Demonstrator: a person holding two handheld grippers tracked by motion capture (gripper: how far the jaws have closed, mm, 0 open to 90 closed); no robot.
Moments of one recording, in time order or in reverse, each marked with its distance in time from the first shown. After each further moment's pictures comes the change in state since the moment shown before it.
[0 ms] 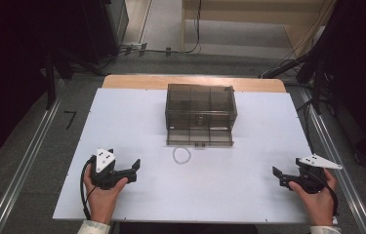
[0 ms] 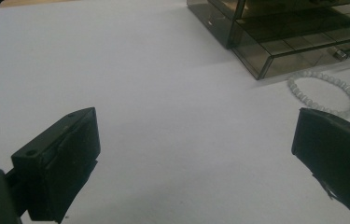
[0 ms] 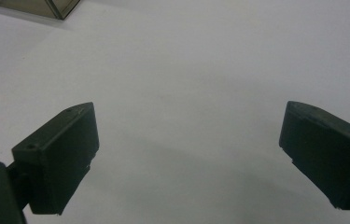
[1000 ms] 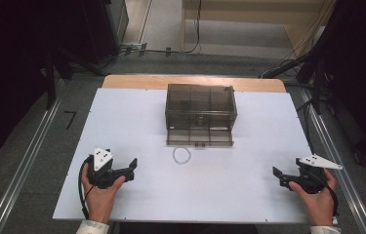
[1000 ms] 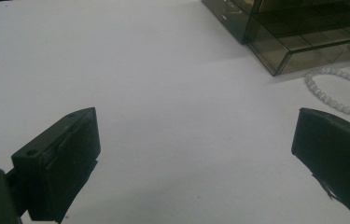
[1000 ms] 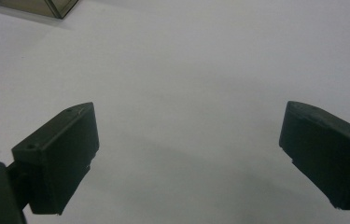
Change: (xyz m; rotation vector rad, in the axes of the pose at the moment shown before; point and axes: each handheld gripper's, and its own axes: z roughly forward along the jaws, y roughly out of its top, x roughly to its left) left arm 0.007 0.000 0.001 0.022 0.027 -0.015; right arm 0.000 0.000 0.000 0.001 -0.001 -0.001
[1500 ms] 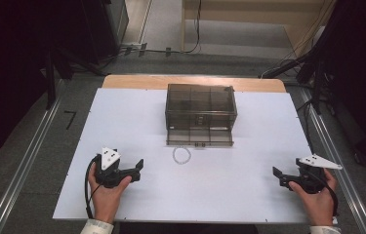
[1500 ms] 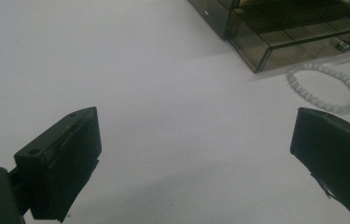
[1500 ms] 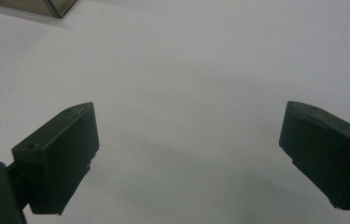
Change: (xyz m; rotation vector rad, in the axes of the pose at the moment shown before) left arm -0.015 0.002 0.010 0.018 -0.036 0.019; right arm 0.000 0.000 0.000 0.002 -0.002 0.005
